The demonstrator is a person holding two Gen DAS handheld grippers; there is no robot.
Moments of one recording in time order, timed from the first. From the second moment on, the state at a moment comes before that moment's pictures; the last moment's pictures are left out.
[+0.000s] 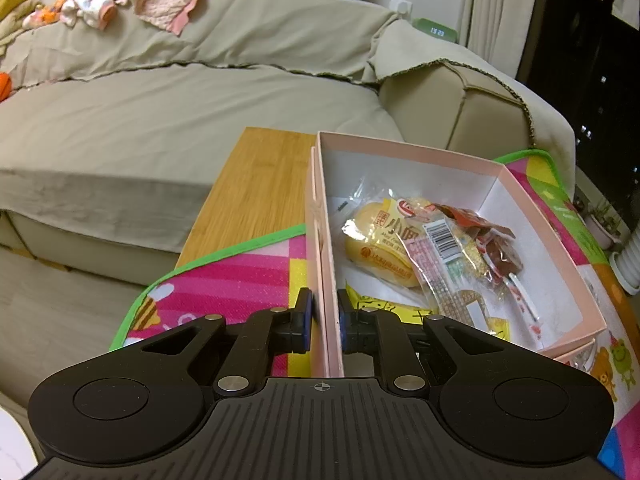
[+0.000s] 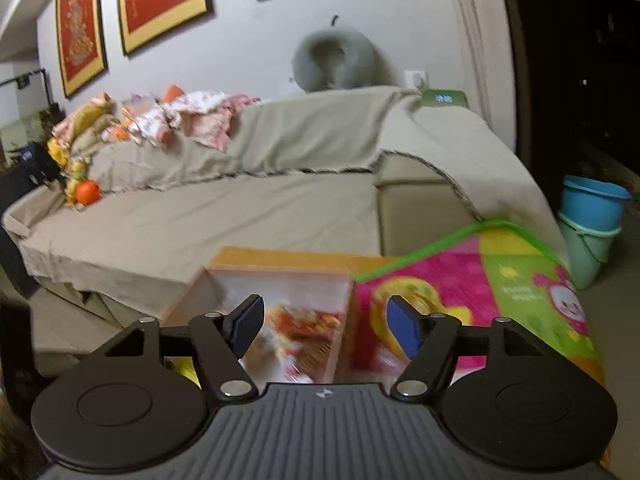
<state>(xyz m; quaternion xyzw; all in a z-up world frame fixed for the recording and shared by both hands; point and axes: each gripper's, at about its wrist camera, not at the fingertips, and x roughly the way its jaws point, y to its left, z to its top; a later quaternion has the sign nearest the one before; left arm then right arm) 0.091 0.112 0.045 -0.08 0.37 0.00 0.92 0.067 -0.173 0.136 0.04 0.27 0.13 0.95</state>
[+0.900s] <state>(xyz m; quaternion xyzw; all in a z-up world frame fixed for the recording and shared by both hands) 0.088 0.110 0.045 -0.07 0.37 0.01 0.92 0.024 -0.241 0.031 0.09 0.38 0.01 0.92</state>
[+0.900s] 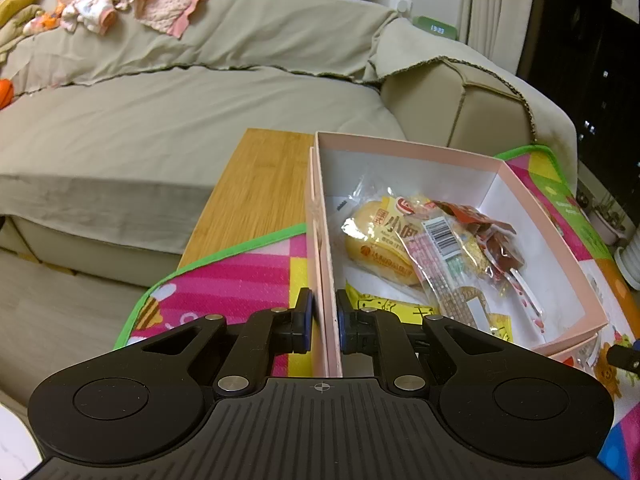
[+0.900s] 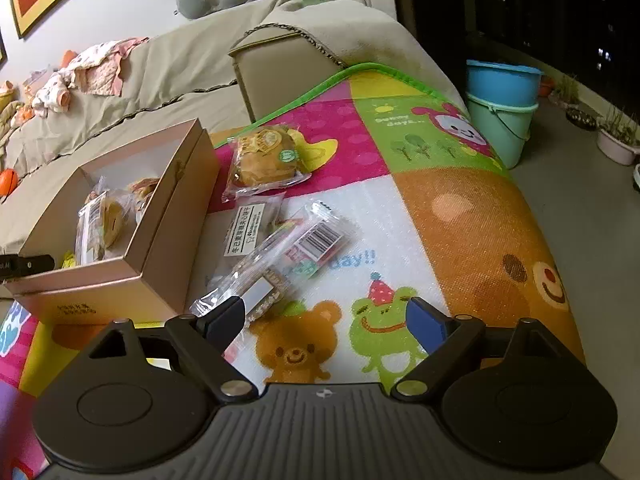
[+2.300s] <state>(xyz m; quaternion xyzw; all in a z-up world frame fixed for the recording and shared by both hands) 0.086 0.111 0.044 -0.07 0.38 0.01 0.92 0.036 -0.239 0.024 0.04 0.38 -0.01 0.93</state>
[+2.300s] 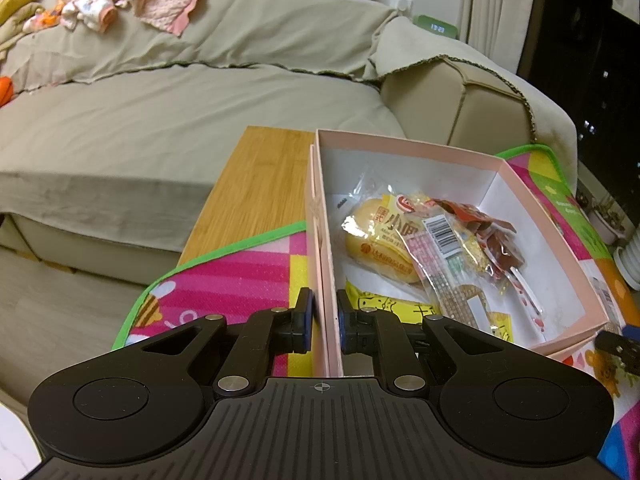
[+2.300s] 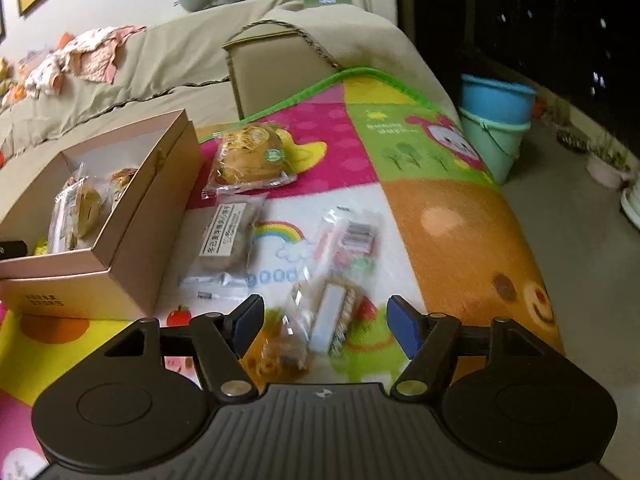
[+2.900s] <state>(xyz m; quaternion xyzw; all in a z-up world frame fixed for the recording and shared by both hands) 0.086 0.113 0.044 -0.07 0.38 0.01 0.92 0.002 -0.212 0.040 -0.05 0.39 0.05 0.92</state>
